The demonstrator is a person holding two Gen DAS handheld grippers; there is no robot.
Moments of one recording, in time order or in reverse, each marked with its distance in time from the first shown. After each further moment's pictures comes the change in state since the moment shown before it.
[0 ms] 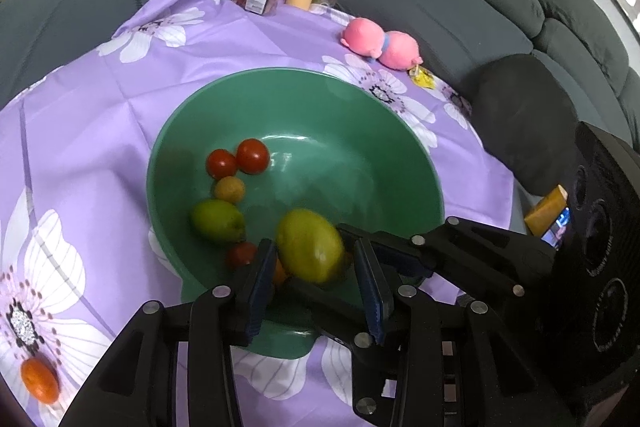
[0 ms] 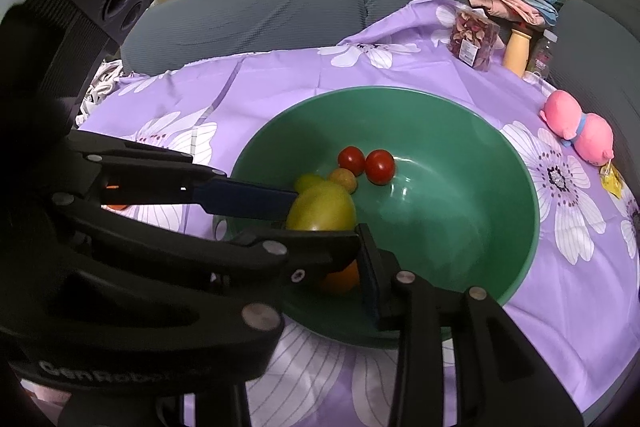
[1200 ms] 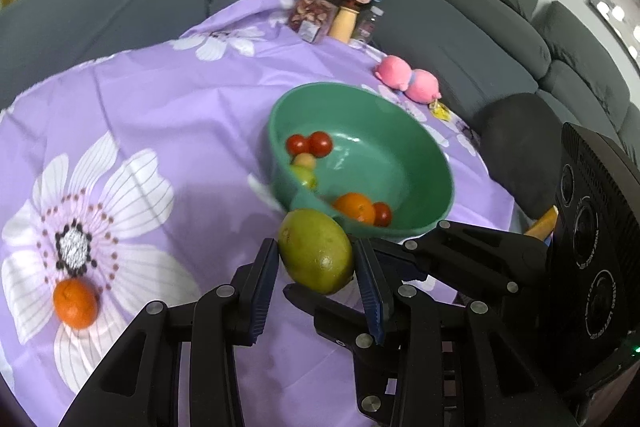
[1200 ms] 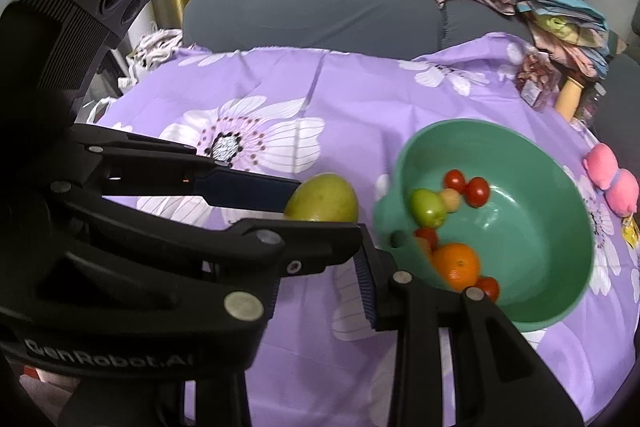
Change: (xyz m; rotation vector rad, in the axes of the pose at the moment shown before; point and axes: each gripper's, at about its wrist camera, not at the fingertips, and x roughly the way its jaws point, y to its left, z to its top) left arm -0.067 0.040 -0.049 -0.092 -0.129 0.033; right arm -0.016 0.081 0.001 -0.151 -0.007 0.083
